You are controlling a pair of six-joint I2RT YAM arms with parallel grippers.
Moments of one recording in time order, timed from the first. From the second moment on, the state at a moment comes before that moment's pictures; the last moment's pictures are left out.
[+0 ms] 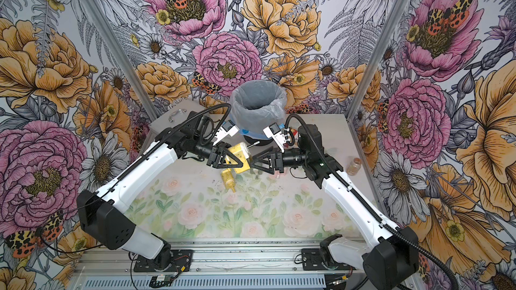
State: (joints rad) left arm -0.48 1.53 1.49 -0.95 1.27 0.16; right arm 0.41 1.19 1.06 -0.21 -1.16 0.40
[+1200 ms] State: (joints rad) left arm -0.51 1.50 1.48 -0.94 1.30 0.18; right arm 0.47 1.24 1.12 -0.23 -1.19 0.40
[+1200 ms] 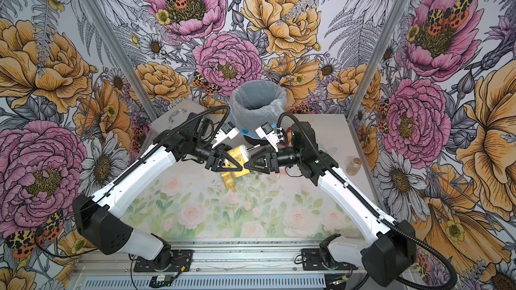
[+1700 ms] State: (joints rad) left arm -0.51 1.50 1.48 -0.94 1.30 0.18; right arm 0.46 1.24 1.12 -0.24 -1.20 0.40
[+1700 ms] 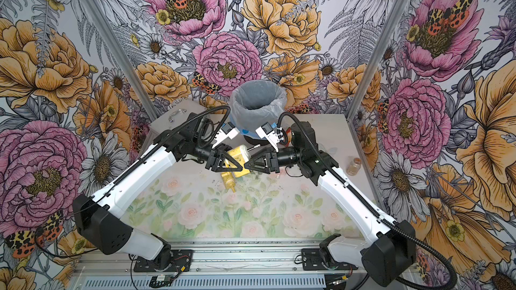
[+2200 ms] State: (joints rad) left arm -0.51 1.50 1.47 -0.90 1.29 0.17; right arm 0.43 1.24 1.12 -0.24 -1.21 0.38
